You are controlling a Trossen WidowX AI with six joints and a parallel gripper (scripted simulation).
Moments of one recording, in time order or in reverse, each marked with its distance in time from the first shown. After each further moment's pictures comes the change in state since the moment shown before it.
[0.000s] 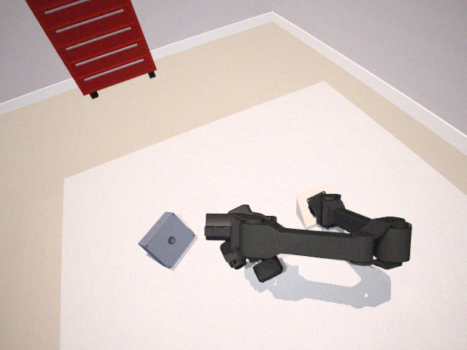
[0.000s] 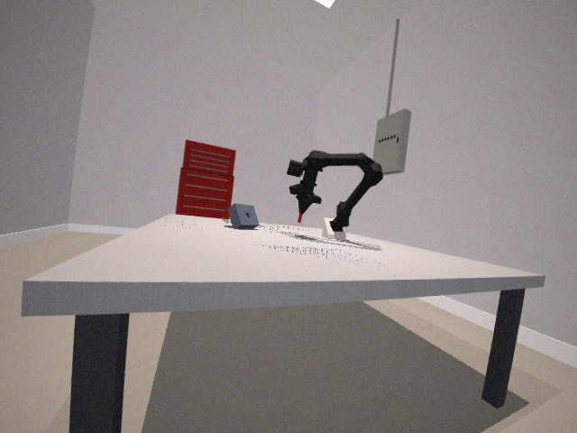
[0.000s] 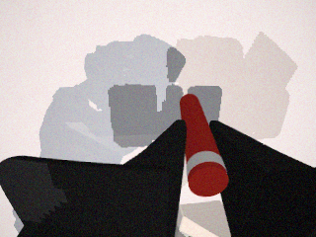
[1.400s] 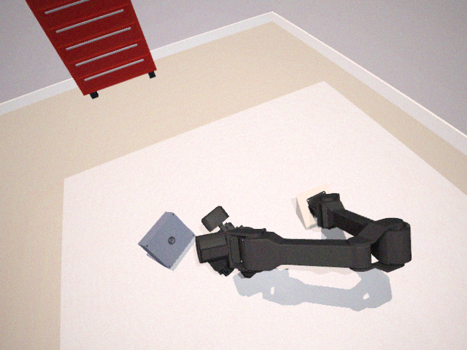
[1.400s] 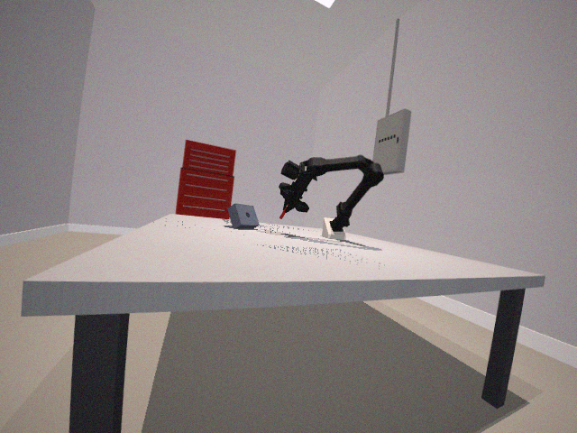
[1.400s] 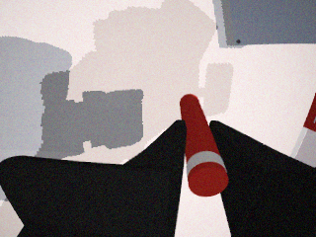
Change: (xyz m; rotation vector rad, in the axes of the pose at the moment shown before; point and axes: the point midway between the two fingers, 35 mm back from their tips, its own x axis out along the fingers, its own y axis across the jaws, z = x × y) arm 0.015 -0.043 0.051 -0.268 -0.114 -0.370
